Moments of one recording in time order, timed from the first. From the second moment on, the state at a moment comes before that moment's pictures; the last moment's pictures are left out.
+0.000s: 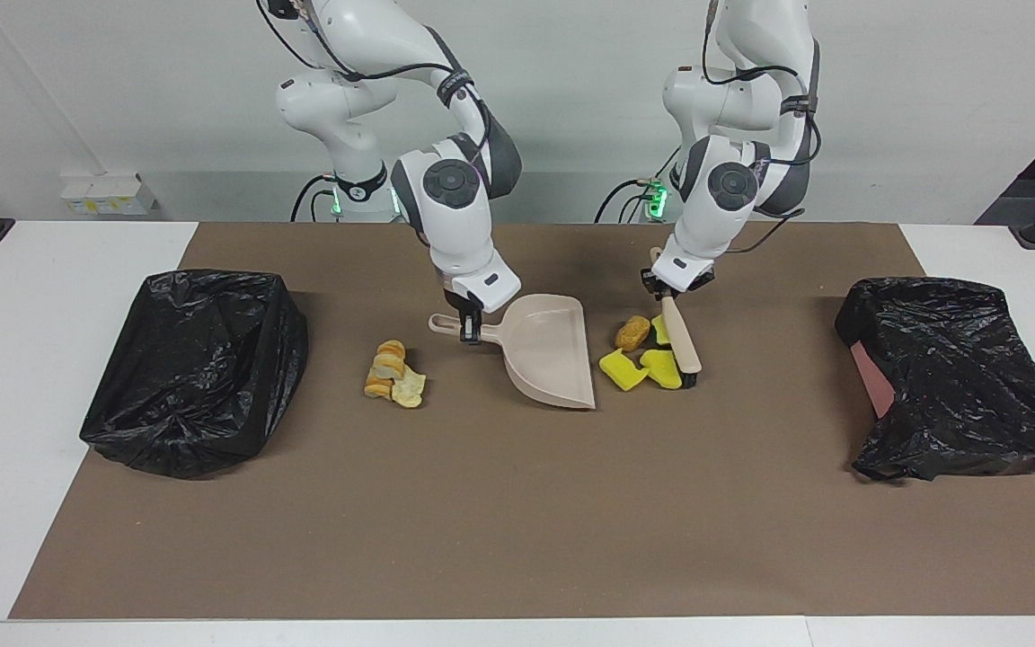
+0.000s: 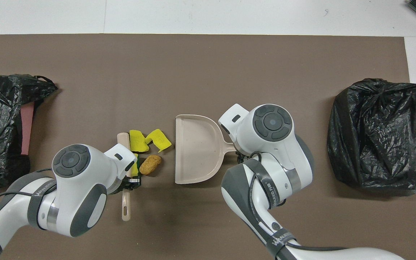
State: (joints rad) left arm -0.39 -0.09 -0.02 -2.42 -0.11 2.14 -0.38; right arm 0.55 0.22 -0.05 -1.93 0.06 2.13 -1.06
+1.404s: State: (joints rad) left arm -0.64 -0.03 -0.03 -2.27 -0.38 2.17 -0.45; right arm 0.58 0.23 -0.05 -1.94 0.06 2.13 -0.97
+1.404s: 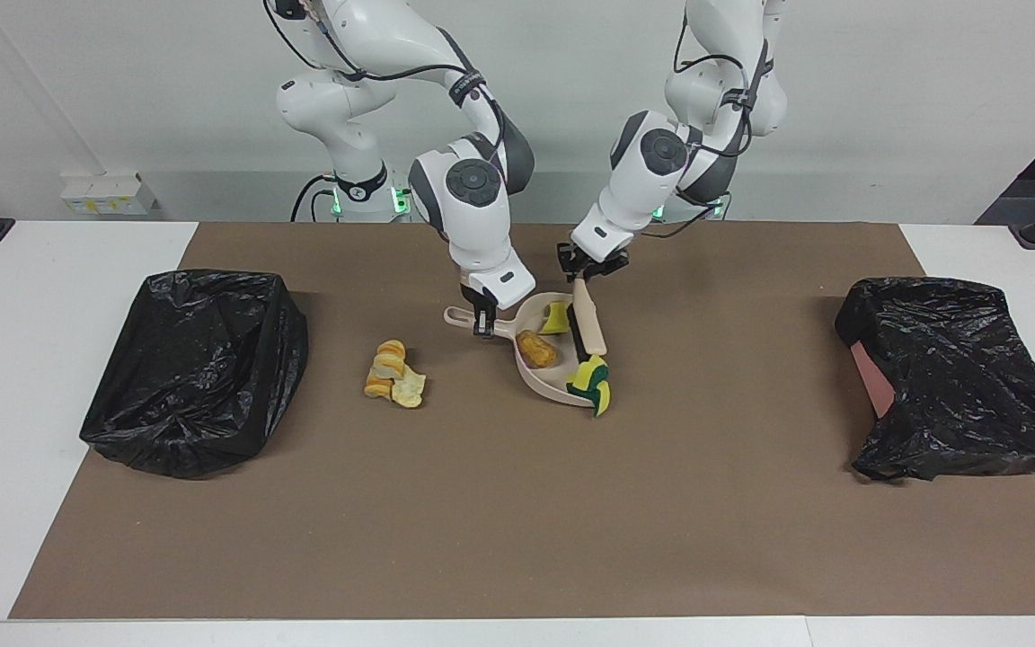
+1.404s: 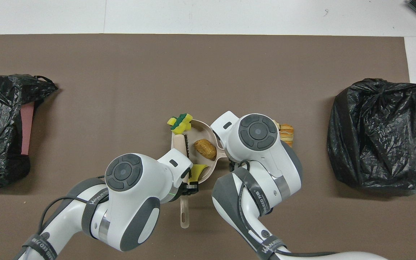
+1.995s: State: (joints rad) left arm -0.55 -0.21 -0.02 -2.23 -0.25 1.83 -0.45; right arm 0.58 0.23 -0.05 -1.94 0.06 2.13 -0.93
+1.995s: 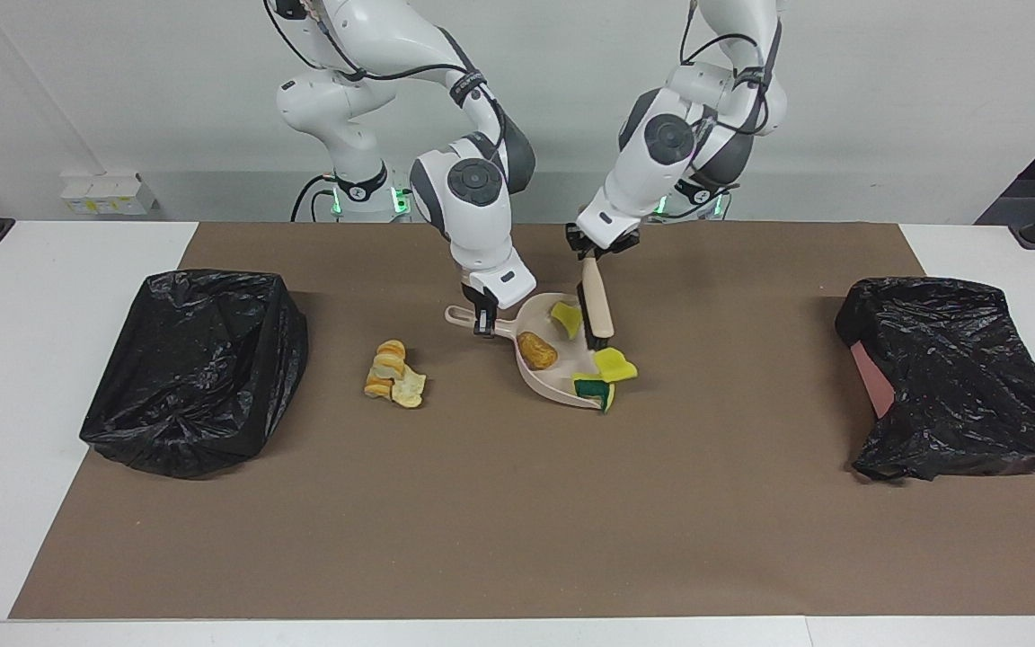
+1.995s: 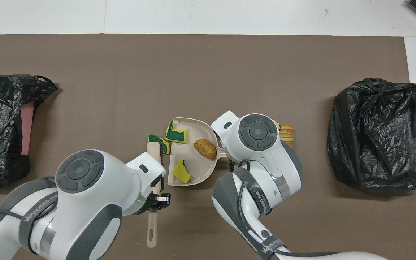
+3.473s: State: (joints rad) left arm -0.56 0.03 -0.04 -2.25 -0.24 2.16 -0.31; right arm 0.61 0.22 -0.05 -1.94 0.06 2.13 -0.82
